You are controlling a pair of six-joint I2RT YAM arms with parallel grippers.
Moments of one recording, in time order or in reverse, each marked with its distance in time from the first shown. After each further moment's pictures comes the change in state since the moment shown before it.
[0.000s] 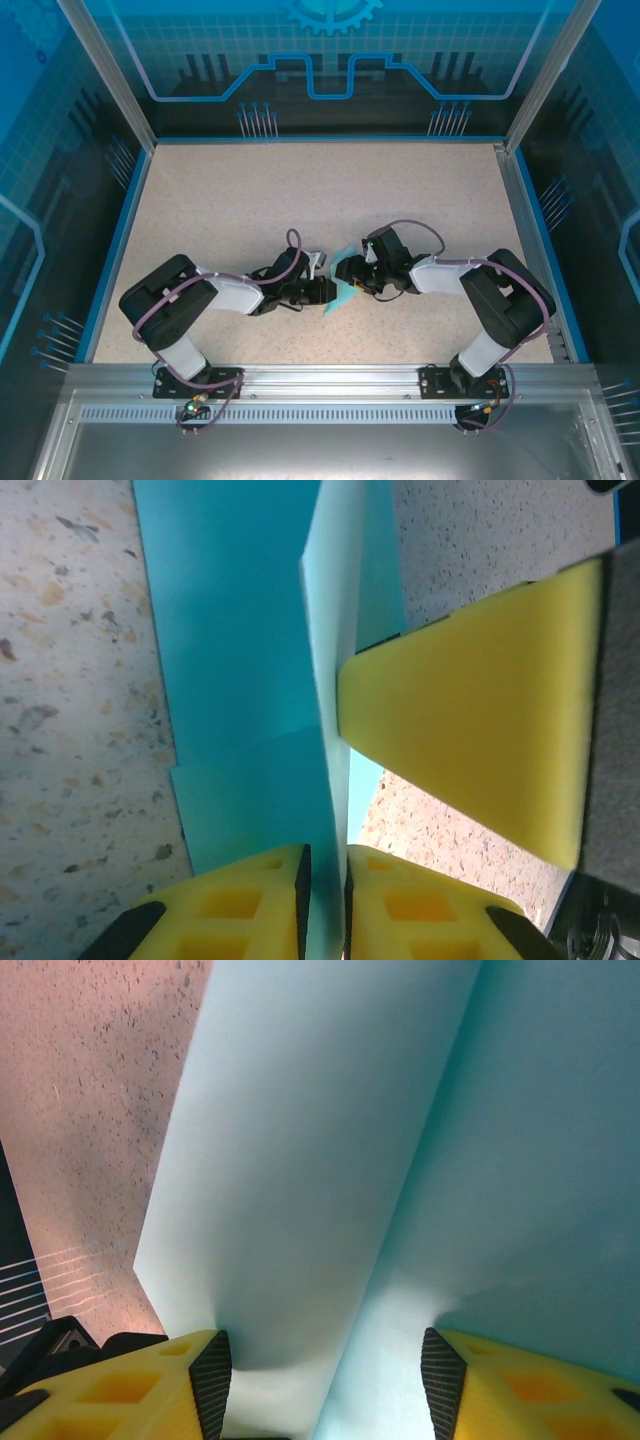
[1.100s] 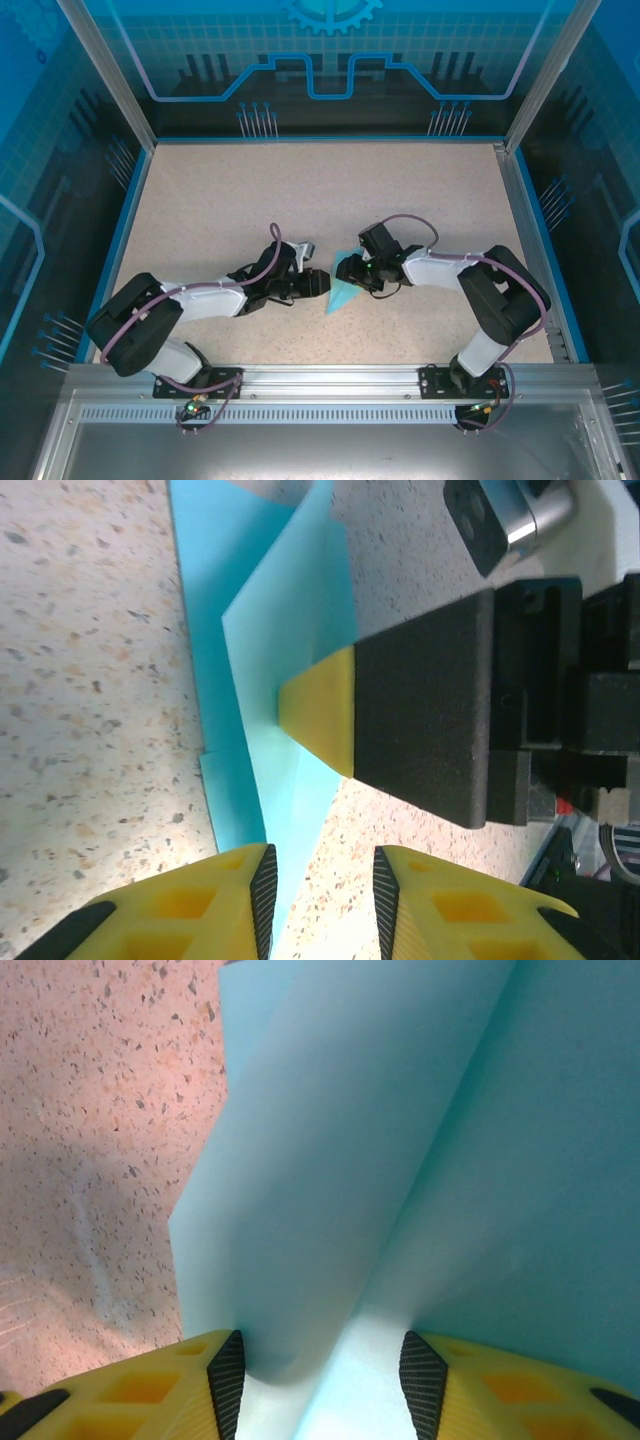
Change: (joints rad) left arm 0.045 -0.207 -0.028 -0.121 -0.030 -0.020; right arm 0.034 0.032 0.116 -0.221 0.130 -0.036
